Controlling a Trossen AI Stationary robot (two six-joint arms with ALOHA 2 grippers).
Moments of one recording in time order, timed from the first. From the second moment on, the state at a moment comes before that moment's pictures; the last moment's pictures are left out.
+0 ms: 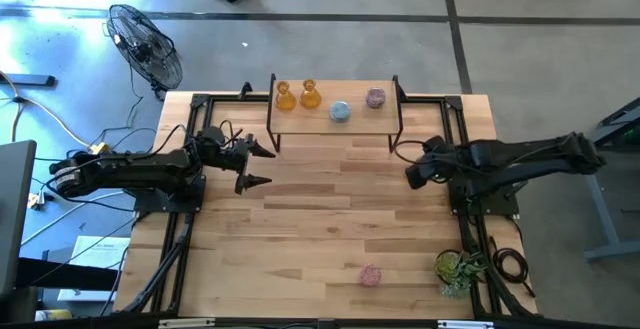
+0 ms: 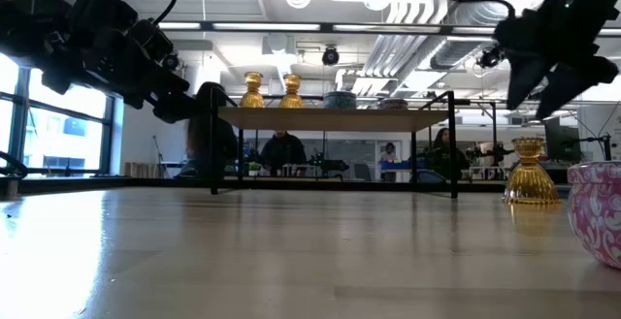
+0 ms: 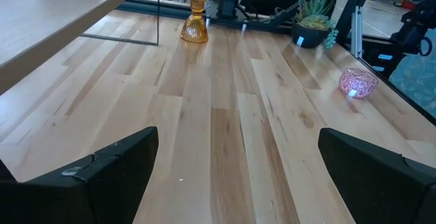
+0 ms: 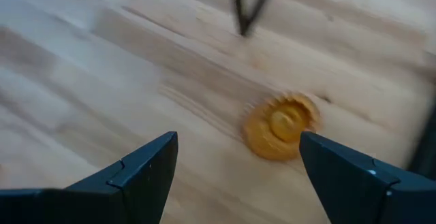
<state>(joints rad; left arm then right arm) 0.47 0.89 0.14 0.52 0.53 -0.01 0.05 0.86 0.71 -1.04 0.39 1.11</state>
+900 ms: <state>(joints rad) 0.47 0.89 0.14 0.52 0.53 -0.01 -0.06 1.00 0.71 -1.13 0.38 1.10</state>
